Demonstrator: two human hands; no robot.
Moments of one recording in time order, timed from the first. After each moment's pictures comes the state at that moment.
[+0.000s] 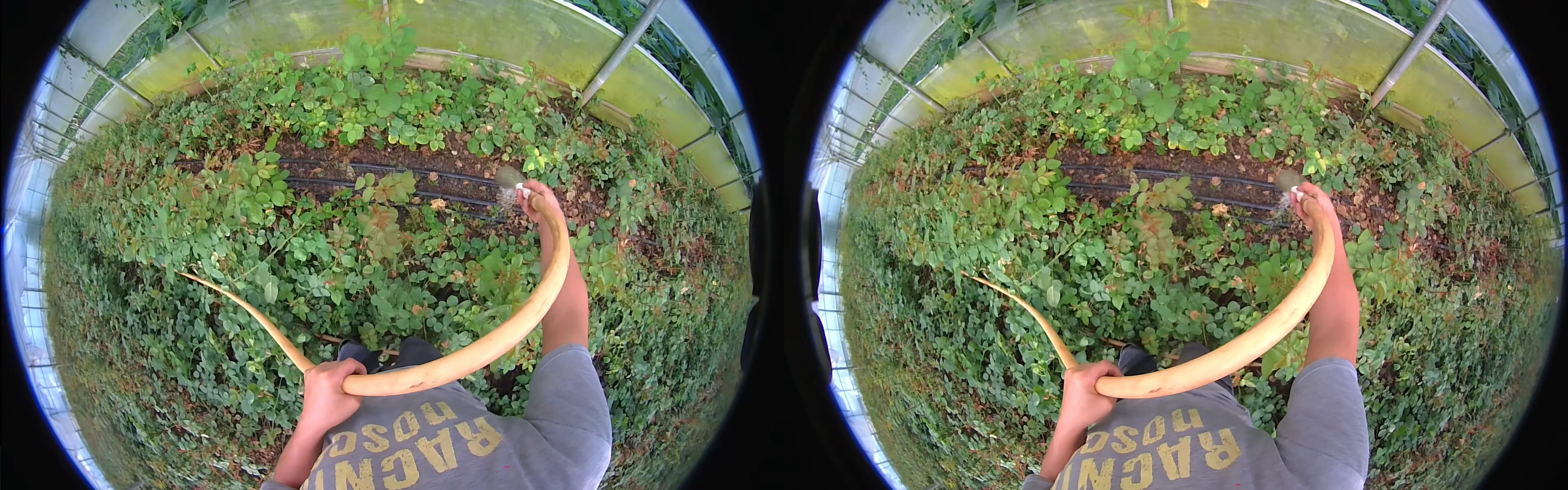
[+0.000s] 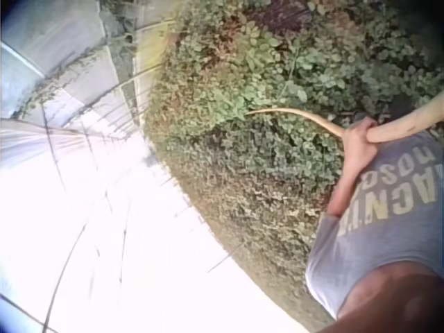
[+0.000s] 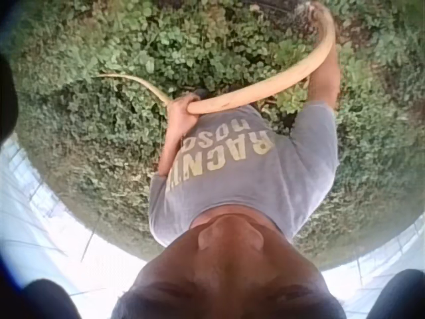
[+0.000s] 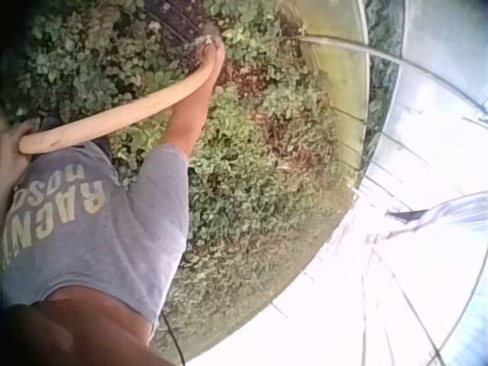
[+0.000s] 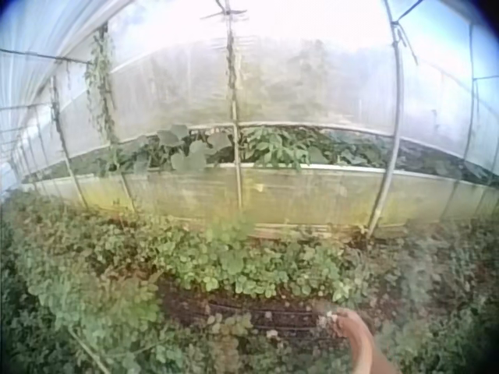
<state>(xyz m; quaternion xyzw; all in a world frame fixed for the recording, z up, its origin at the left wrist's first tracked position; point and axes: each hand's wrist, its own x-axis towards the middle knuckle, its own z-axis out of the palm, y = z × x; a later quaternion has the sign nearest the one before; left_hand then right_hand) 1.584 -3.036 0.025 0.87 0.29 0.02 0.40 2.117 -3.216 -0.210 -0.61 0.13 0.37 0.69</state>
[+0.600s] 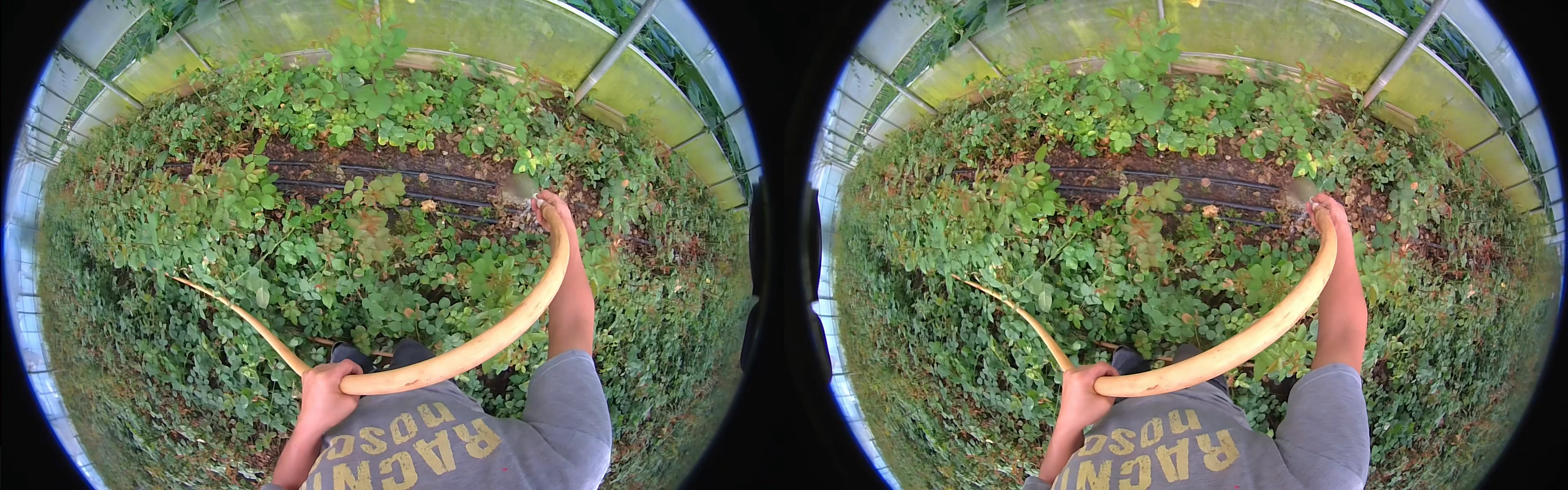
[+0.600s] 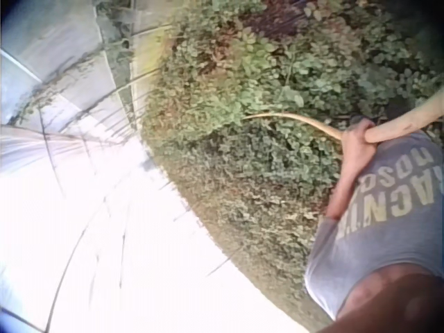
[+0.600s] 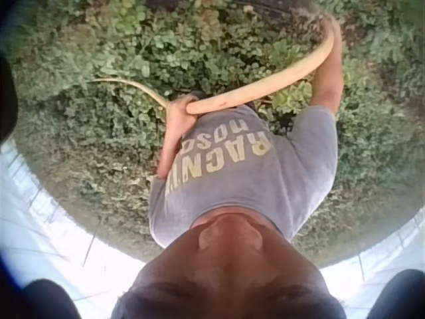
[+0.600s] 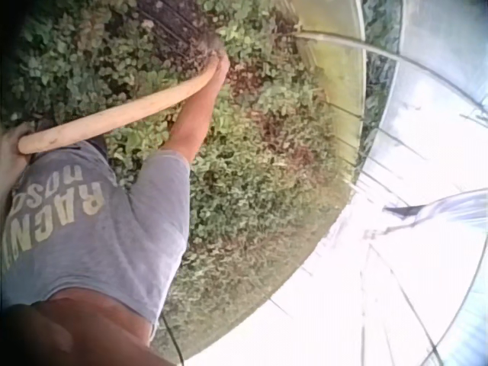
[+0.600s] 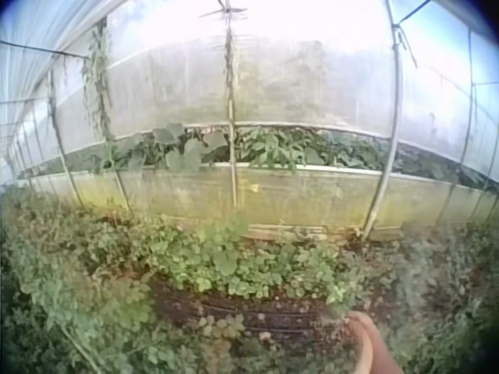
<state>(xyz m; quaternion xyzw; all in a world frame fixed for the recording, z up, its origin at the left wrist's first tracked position) 1.595 -3.035 0.014 0.87 0.29 0.03 0.39 2.126 -3.258 -0.195 -0.65 0.18 0.30 0.68</state>
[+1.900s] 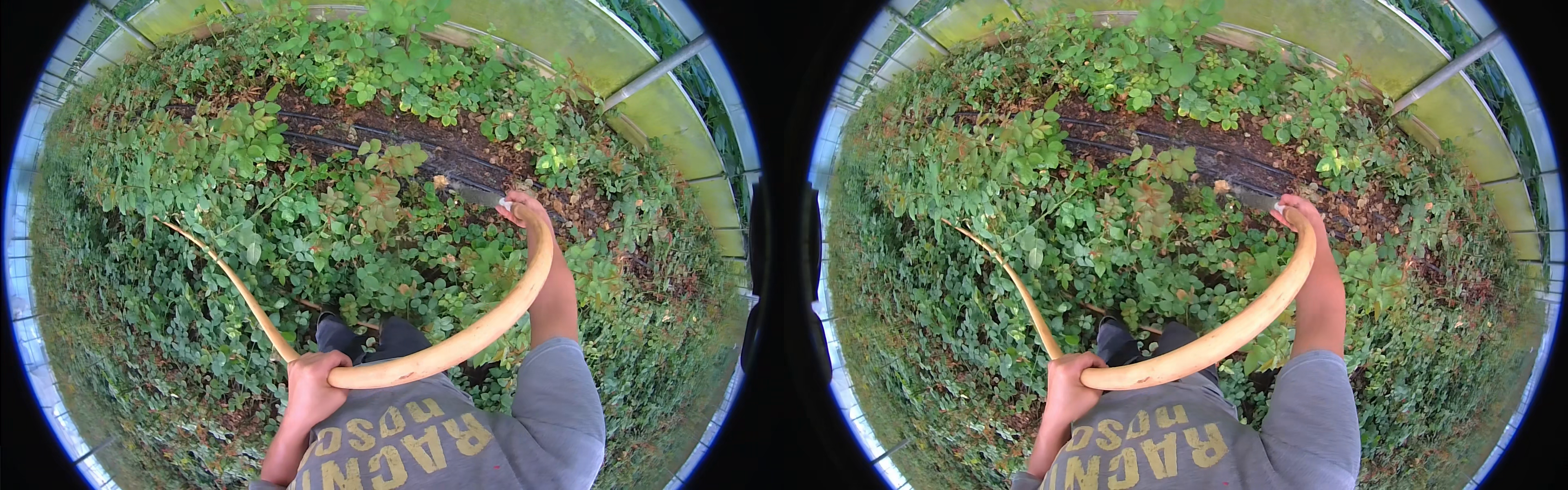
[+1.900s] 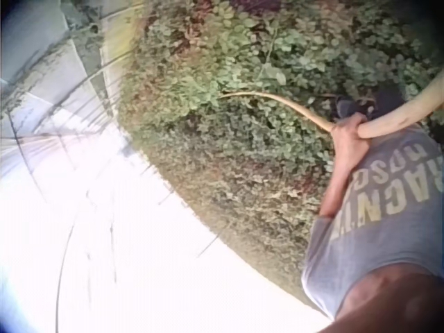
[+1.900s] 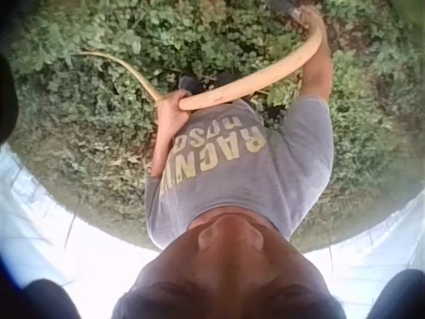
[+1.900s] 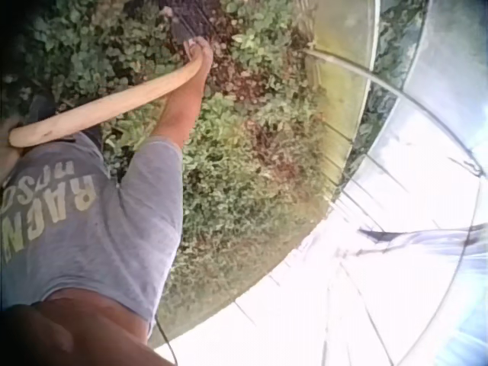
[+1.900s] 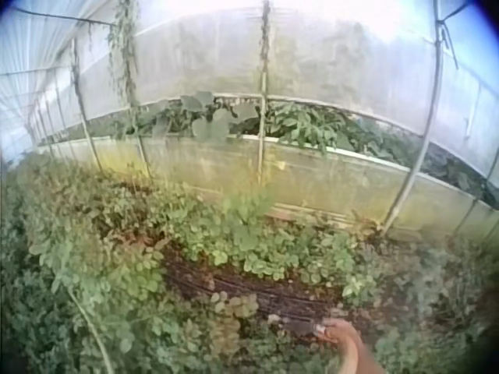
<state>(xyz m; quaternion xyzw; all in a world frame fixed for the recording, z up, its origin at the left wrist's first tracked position) 1.583 -3.046 0.011 0.85 0.36 0.04 0.39 2.076 -3.180 -0.249 -0.71 0.10 0.44 0.54</state>
